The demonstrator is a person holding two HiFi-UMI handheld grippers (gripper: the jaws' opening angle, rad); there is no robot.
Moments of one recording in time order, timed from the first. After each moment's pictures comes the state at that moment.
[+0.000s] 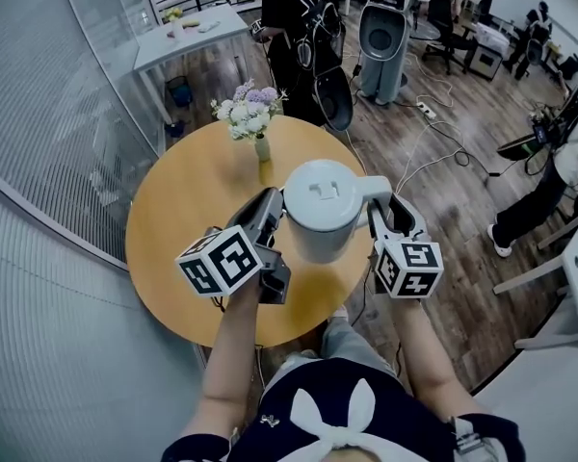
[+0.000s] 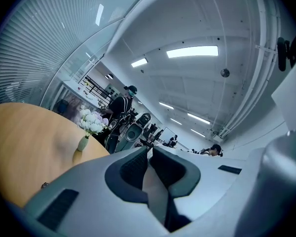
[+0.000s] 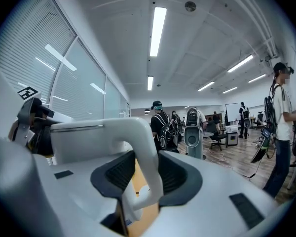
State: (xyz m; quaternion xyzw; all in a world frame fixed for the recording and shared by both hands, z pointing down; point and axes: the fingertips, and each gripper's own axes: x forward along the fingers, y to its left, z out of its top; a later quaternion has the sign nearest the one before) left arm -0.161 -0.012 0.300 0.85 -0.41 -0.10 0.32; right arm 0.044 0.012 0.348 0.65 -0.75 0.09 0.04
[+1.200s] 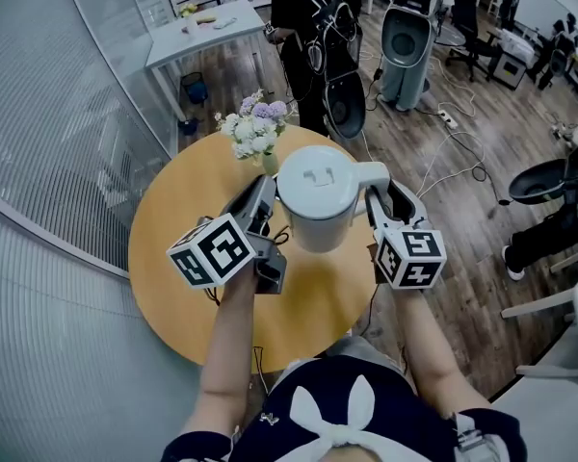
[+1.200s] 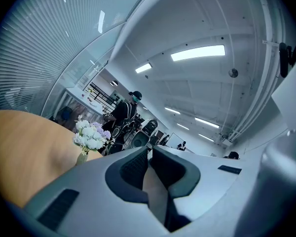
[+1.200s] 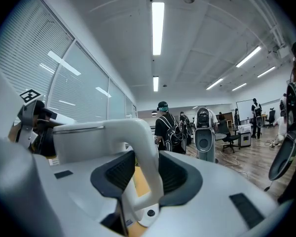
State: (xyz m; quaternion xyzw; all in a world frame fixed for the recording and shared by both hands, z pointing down) left arm -0.156 -0.113 0.287 0.83 -0.45 -0.11 0.30; right arm 0.051 -0.106 0.337 0.61 -0.79 0.08 0.03
